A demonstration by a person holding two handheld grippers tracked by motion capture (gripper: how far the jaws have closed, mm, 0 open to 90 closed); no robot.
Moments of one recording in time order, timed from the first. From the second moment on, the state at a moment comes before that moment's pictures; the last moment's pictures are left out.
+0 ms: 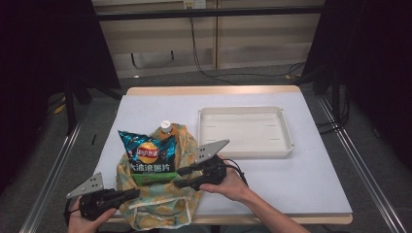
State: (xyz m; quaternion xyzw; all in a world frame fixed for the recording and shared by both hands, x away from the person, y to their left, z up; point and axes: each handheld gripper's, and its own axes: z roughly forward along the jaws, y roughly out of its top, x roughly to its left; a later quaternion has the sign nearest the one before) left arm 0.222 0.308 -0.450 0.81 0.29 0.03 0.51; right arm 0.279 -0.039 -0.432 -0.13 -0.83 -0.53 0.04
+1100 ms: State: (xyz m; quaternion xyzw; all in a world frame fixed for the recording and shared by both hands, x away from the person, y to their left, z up) left arm 0.219 0.304 -0.459 0.82 0.27 0.02 0.50; right arm 0.270 -0.054 -0.481 -0.16 -0.86 -0.49 0.07
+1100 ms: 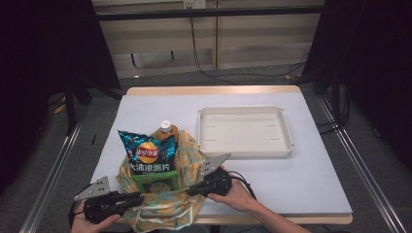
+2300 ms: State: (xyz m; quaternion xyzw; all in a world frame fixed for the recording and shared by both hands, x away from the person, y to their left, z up) left arm 0.223 0.318 -0.451 0.74 0.35 0.10 0.56; right arm 0.277 -0.054 -0.412 -0.17 -0.78 -0.60 -0.01
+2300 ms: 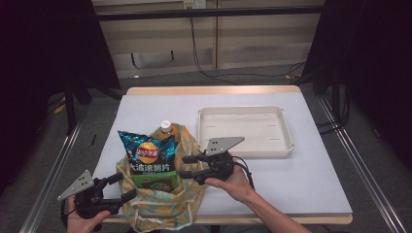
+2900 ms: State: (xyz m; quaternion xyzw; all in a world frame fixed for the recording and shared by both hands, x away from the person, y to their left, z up) left arm 0.224 0.314 -0.453 0.76 0.33 0.09 0.55; right arm 0.272 -0.023 -0.418 -0.14 -0.81 -0.57 0.02
